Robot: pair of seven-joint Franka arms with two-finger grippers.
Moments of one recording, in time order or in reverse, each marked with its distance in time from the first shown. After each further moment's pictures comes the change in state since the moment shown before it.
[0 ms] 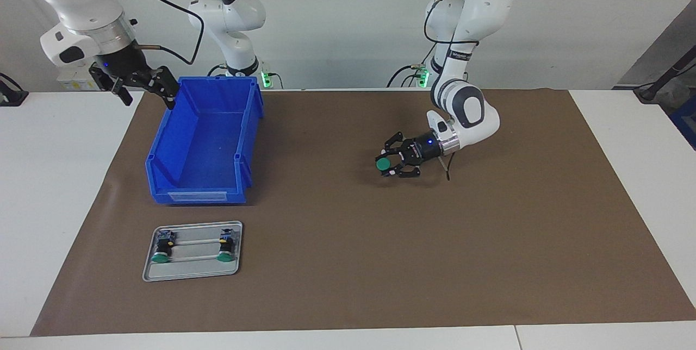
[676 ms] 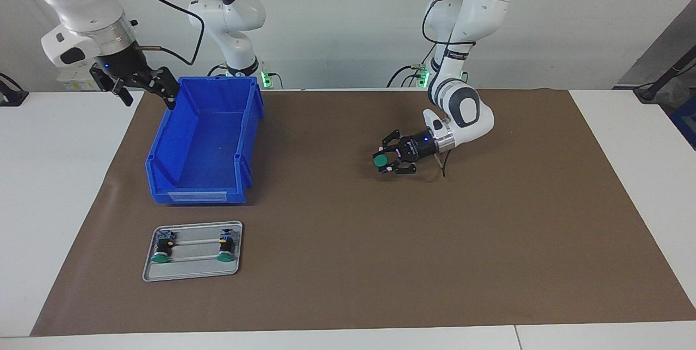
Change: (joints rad) left arm -0.010 0.000 0.002 -0.091 -0.032 -0.059 0.112; right arm 0.000 0.000 0.000 -0.005 0.000 0.000 0.000
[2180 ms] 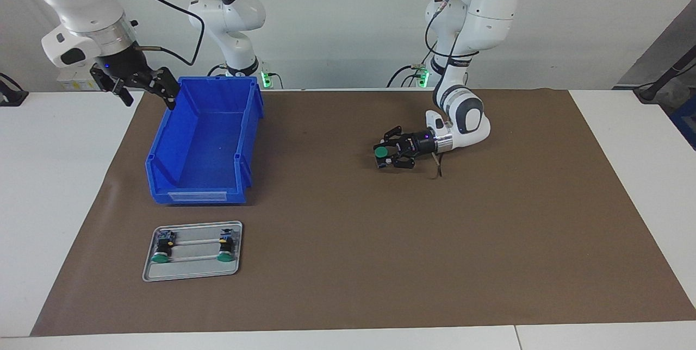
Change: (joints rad) left arm 0.051 0.078 0.020 -0.031 -0.004 -0.228 0.187; right arm 0.000 0.000 0.000 0.000 0.000 0.000 0.000
